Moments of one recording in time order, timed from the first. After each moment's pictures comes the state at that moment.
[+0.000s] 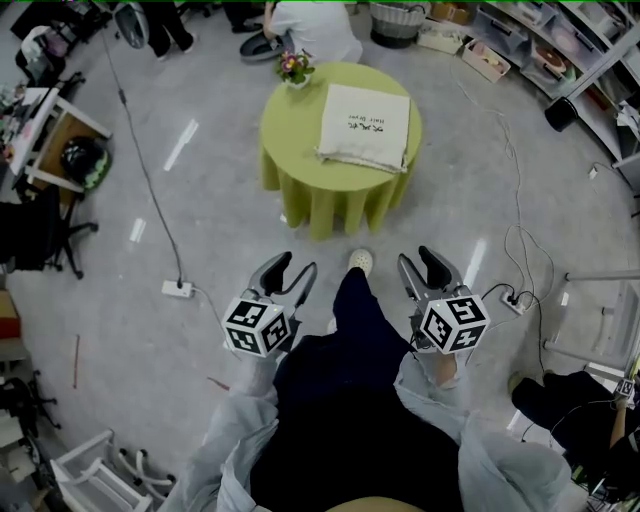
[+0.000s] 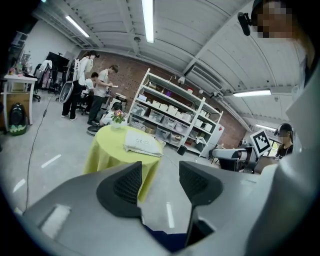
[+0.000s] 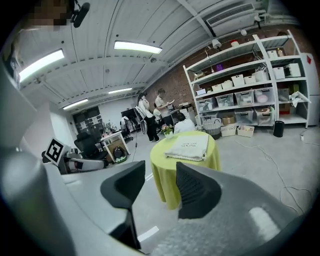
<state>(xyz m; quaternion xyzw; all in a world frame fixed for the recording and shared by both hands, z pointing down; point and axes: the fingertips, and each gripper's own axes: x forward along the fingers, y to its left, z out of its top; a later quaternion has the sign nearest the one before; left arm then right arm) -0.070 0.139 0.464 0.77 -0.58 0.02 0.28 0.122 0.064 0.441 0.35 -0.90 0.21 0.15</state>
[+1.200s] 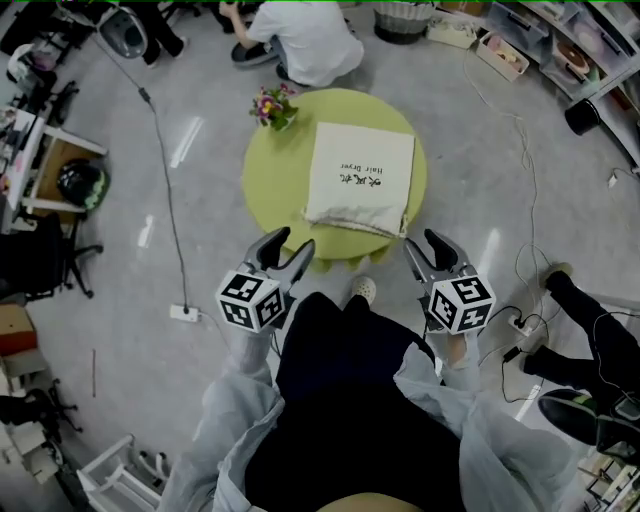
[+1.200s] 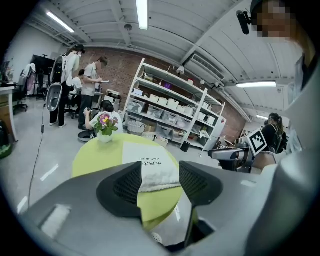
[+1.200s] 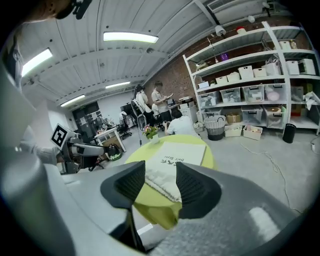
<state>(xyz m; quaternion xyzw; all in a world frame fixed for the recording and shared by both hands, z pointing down) -0.111 -0.103 0.464 0.78 -0.56 0.07 0.27 0.097 -0.169 0.468 0.32 -0.90 0.22 0.18</state>
